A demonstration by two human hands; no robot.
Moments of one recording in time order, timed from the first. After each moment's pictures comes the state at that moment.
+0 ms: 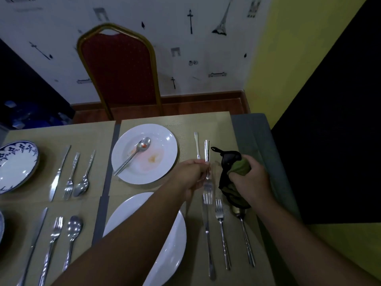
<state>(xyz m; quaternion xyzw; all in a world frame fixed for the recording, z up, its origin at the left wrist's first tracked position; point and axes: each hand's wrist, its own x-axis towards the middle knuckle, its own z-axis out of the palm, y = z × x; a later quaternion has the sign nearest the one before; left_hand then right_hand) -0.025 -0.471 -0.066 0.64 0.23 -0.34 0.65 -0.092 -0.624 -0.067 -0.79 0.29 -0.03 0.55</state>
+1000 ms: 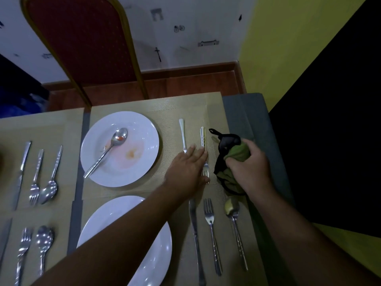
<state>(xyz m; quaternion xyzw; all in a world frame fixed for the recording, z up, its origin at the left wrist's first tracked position) -0.003 -0.486 -0.142 0.92 -0.35 -0.17 0.07 -0.058 -0.653 -0.094 -0.78 0.34 -0.04 0.53</state>
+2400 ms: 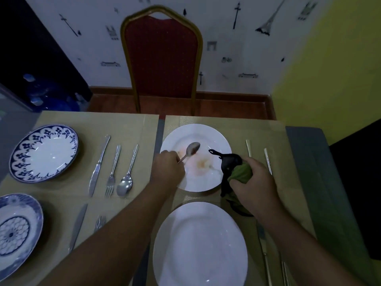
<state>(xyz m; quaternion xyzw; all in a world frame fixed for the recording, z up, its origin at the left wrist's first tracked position) 0.065 -0.263 -0.118 0.97 0.01 -0.09 0.23 -0.028 -0.474 -0.066 -0.87 0.15 -0.01 0.46</state>
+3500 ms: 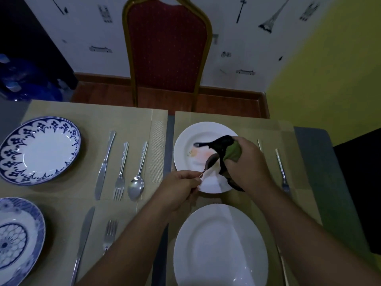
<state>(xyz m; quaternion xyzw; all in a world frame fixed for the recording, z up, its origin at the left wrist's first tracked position) 0.027 -0.221 -0.086 0.62 0.21 -0.34 0.67 0.042 -0.409 -0.064 -0.93 0.13 -0.02 0.34</state>
